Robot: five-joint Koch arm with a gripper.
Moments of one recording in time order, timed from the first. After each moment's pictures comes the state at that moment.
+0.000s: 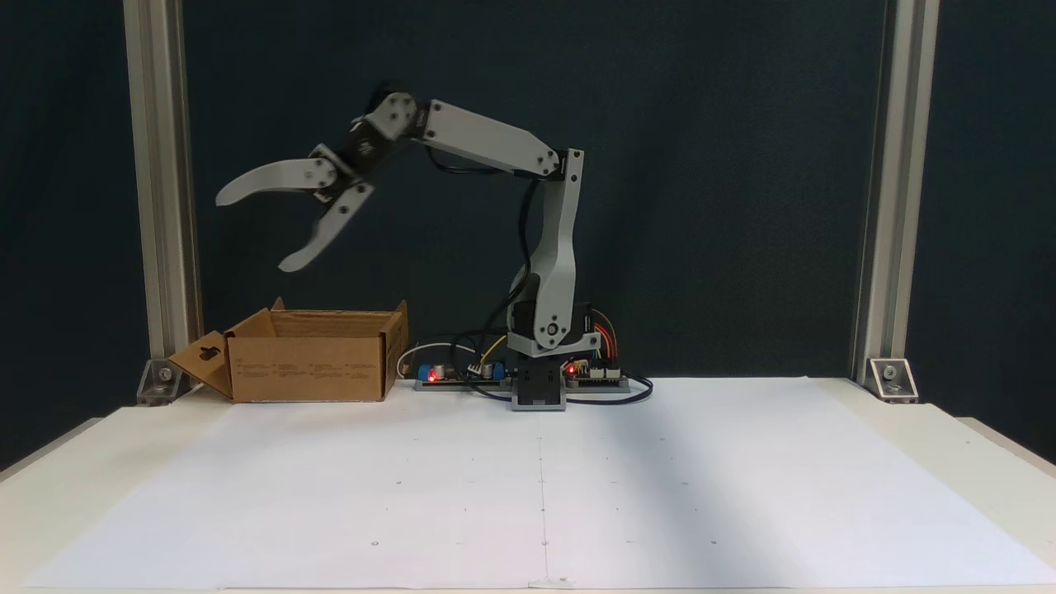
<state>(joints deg) 60.0 97.6 53.1 59.2 4.6</state>
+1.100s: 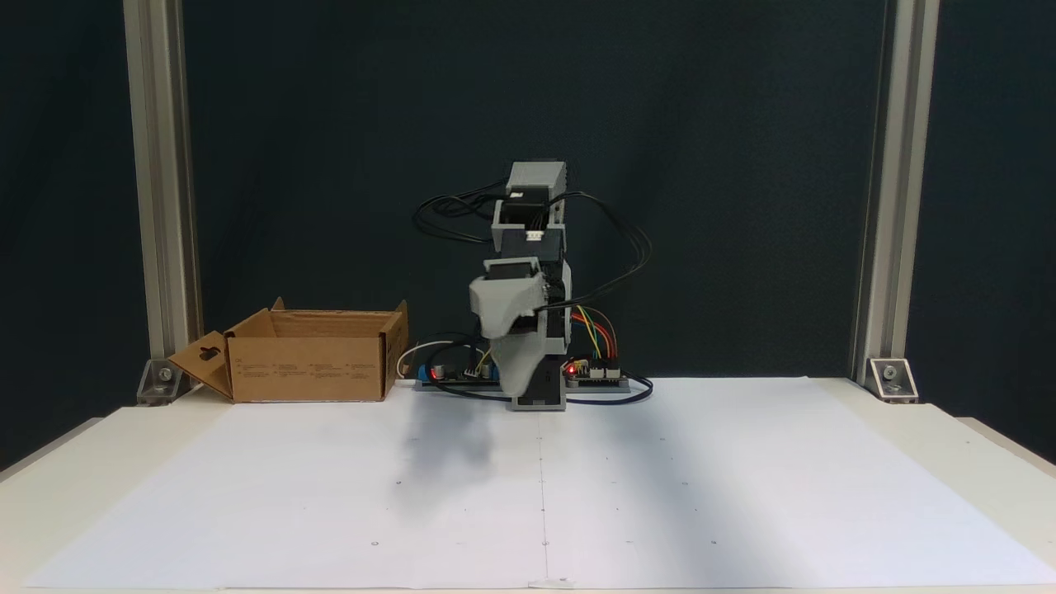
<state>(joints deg) 7.8 120.1 107.1 25.2 4.6</state>
